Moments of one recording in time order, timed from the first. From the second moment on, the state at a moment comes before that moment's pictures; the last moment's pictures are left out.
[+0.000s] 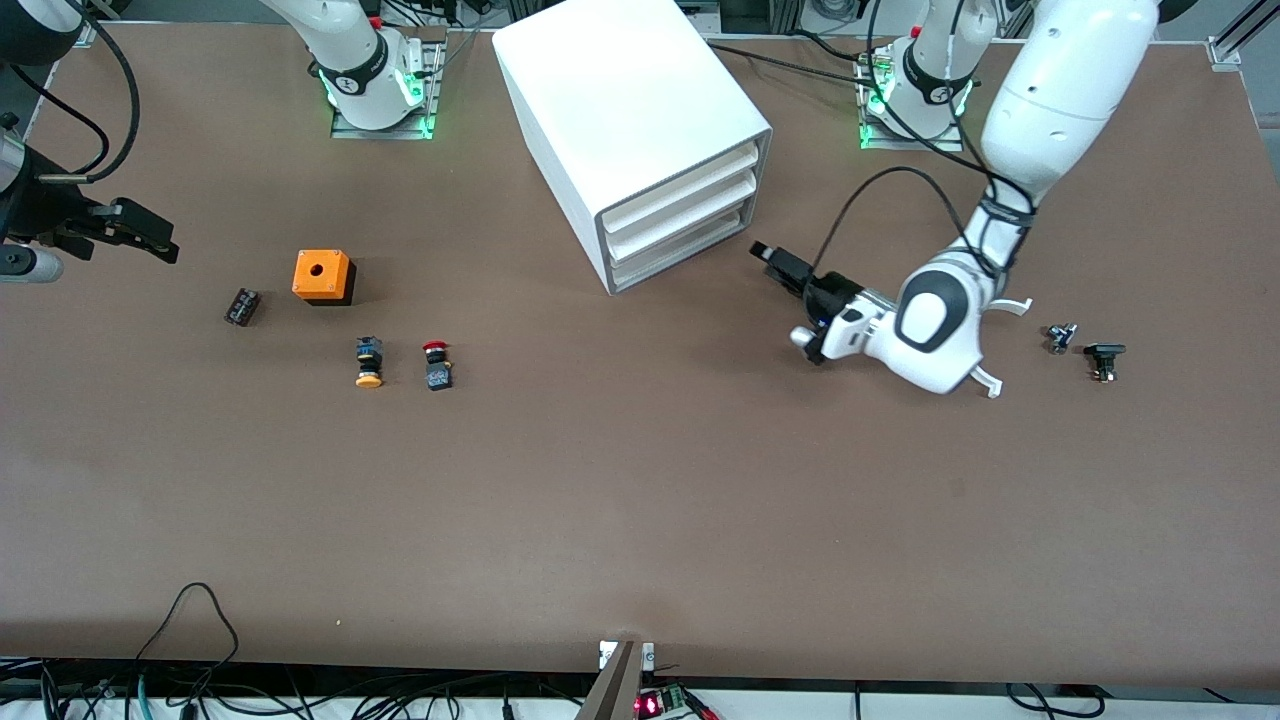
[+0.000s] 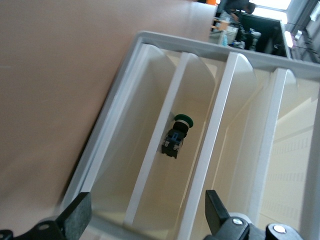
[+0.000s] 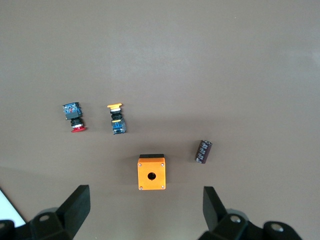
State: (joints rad) left arm -0.12 0.66 -0.15 -1.96 -1.04 1.60 0.80; right arm 0.14 -0.02 -0.17 -1.72 -0.04 1.67 -0.01
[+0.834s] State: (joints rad) left arm -0.16 0.68 -0.26 -2.04 -1.09 1.77 0.87; right arm 0.16 0.03 -0.17 -1.72 -0.03 1.68 -0.01
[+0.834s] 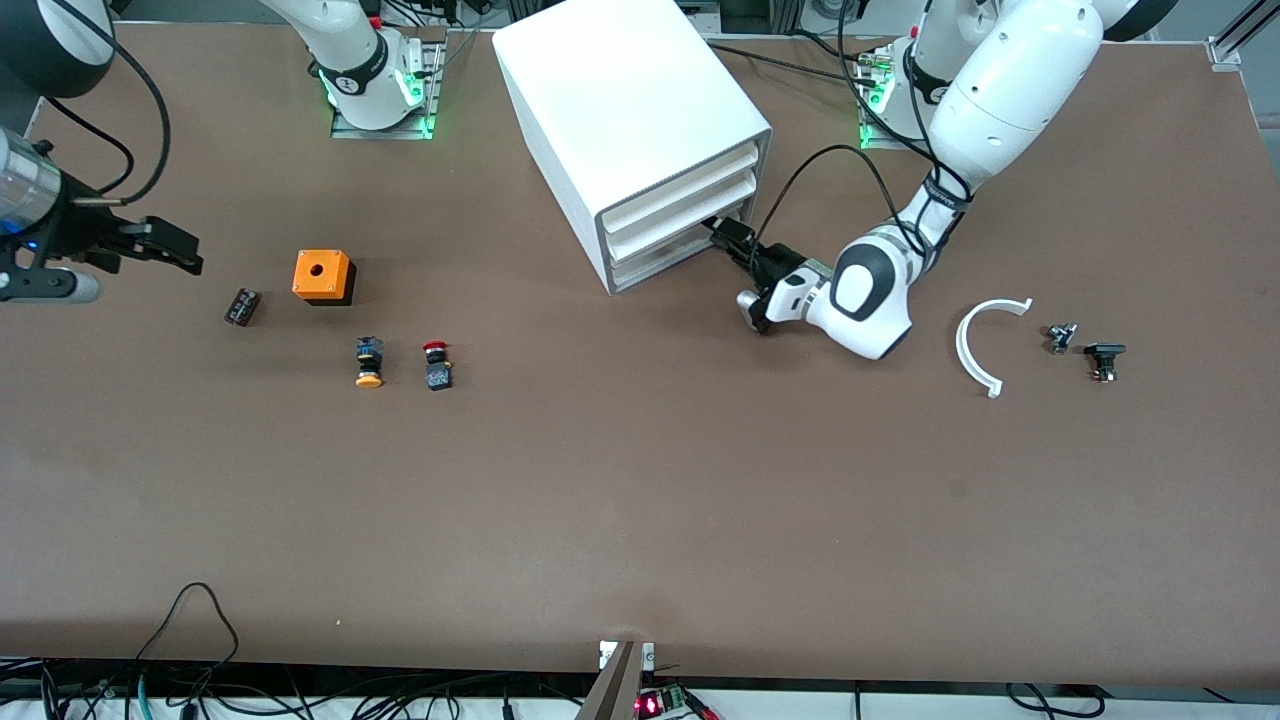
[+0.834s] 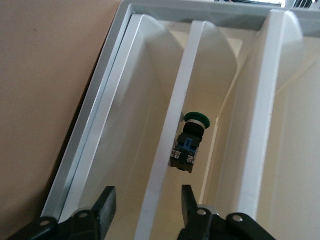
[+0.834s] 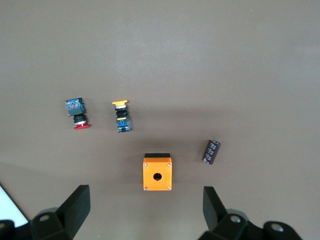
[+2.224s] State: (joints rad) left arm -0.06 0.64 -0.11 -1.97 -1.10 1.77 0.92; right arm 0.38 0.25 -0.16 -1.65 0.09 1.81 -0.01
